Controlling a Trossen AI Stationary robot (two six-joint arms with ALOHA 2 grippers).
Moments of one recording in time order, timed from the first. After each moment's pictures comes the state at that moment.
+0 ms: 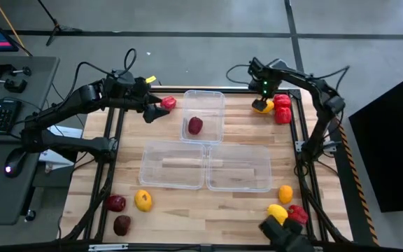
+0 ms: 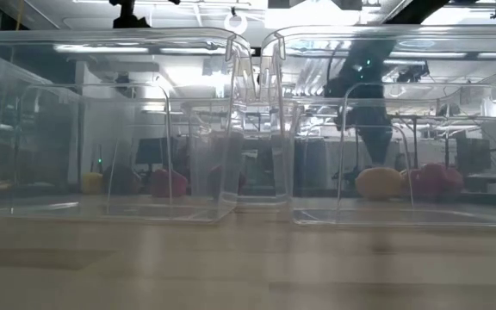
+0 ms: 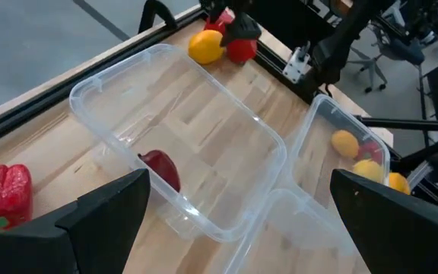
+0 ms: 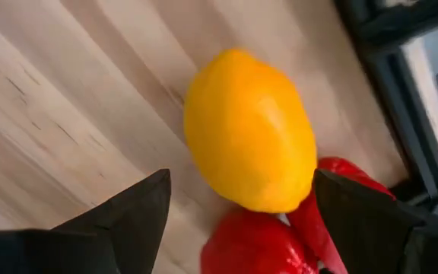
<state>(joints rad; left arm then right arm) 0.42 1.04 1.22 -0.76 0.14 -0.40 -0.90 1.81 1.38 -1.19 0.09 -0.32</state>
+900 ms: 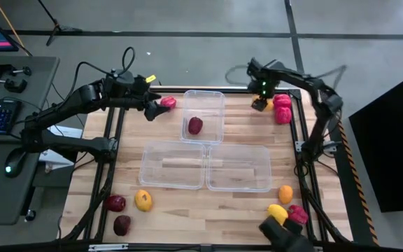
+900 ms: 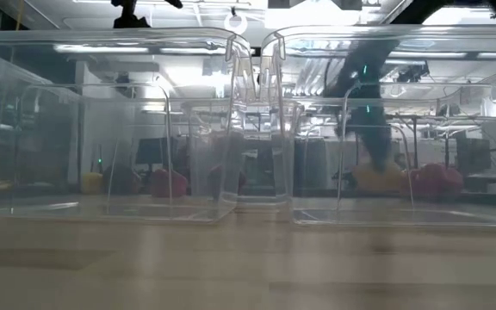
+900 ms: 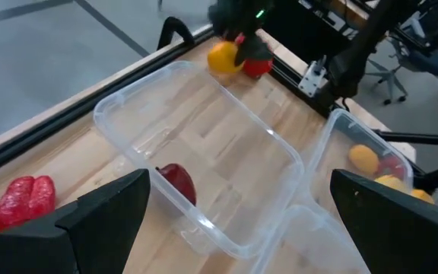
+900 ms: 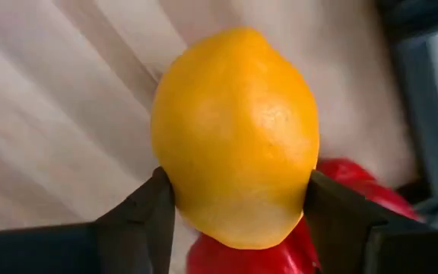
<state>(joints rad) 0.42 1.04 1.22 -0.73 0.07 -0.38 -0.90 1.79 1.40 -1.19 0.07 -0.31</state>
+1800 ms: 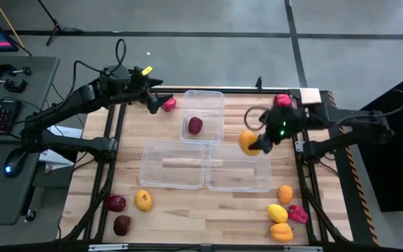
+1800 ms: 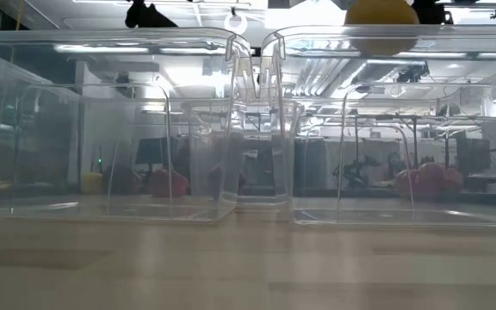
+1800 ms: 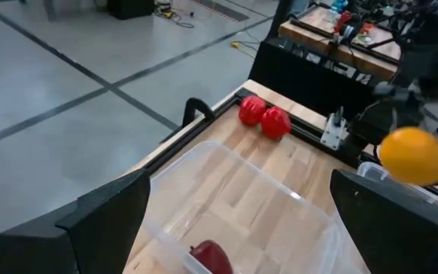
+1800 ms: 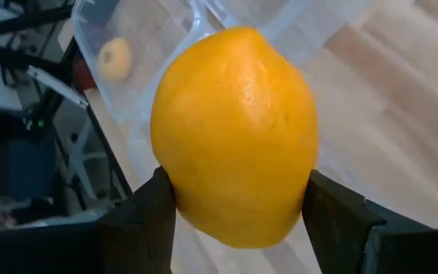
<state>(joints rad) 0.42 1.04 1.22 -0.53 -0.06 -0.22 0.01 1.06 1.18 -0.97 -0.11 0.89</state>
